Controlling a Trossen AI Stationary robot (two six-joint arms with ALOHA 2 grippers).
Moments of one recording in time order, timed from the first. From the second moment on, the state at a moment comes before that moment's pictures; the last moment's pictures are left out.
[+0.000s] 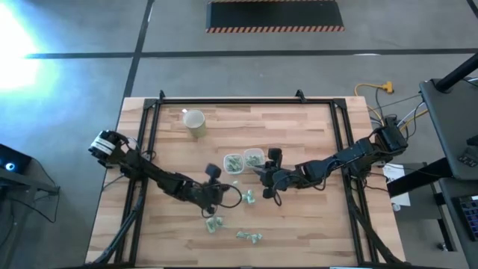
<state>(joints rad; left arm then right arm) -0.41 1.64 0.66 0.29 -0.59 0.27 0.27 1.62 0.78 0.17 0.62 -0.13</state>
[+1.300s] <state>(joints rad) -0.26 1.64 0.65 0.43 -0.72 0.32 0.27 1.62 0.78 0.17 0.62 -0.11</state>
